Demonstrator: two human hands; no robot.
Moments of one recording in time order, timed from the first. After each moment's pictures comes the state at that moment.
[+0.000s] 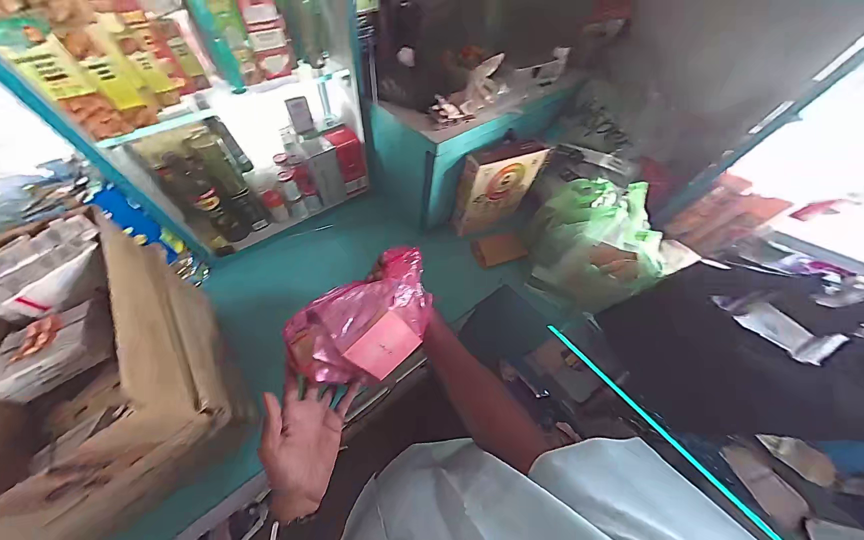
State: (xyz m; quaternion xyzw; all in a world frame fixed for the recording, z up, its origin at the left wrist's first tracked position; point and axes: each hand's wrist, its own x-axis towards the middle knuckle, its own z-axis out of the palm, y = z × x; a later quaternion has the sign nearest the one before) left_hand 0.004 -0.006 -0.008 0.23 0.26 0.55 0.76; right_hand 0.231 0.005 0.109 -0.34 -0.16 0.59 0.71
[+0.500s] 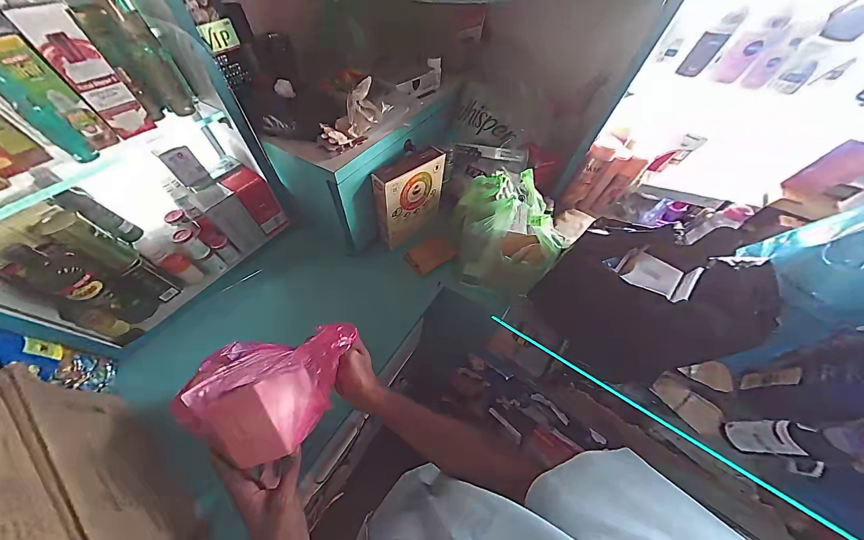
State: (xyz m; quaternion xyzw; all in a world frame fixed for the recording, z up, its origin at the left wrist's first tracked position) left_hand 0.025 0.003 -0.040 0.52 0.47 0.54 0.46; right_hand 0.191 0.052 -0.023 -0.32 -0.12 0.47 0.81
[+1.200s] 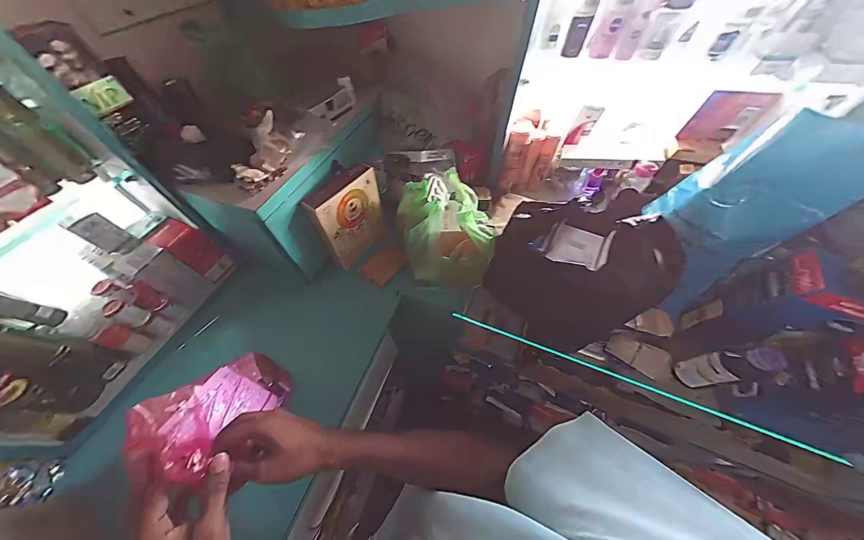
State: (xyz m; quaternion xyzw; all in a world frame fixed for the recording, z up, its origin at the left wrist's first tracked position) left_hand 0.030 0.067 0.017 0.70 0.40 0.50 0.33; right_hand 0.183 0.048 -0.001 -0.39 -0.63 0.35 0.57
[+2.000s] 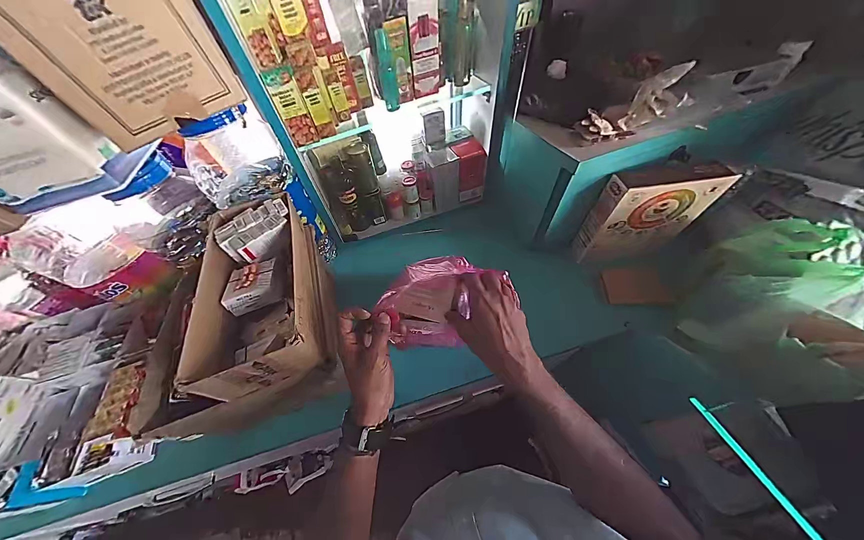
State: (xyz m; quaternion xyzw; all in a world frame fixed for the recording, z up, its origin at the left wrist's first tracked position) left_hand 0.014 0.050 0.051 0.43 0.33 0.71 0.45; right_hand 0.192 0.059 0.091 -0.72 -0.64 0.19 0.21
